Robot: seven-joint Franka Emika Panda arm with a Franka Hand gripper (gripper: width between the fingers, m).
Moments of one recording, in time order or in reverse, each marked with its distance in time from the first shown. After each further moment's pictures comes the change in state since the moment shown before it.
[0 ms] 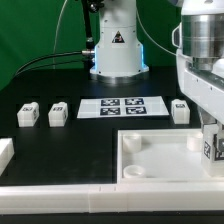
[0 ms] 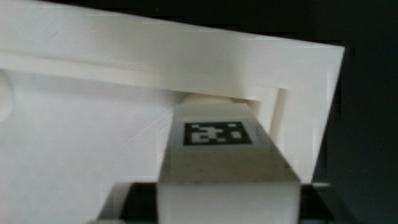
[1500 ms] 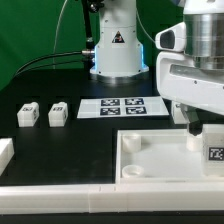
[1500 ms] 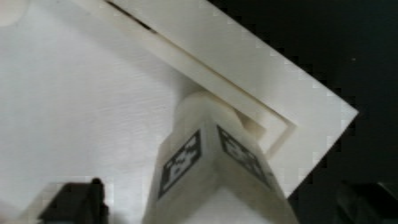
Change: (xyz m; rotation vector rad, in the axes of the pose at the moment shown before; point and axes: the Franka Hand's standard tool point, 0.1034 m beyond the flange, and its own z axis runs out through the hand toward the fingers) arm 0.000 0.000 0.000 0.000 0.008 -0.669
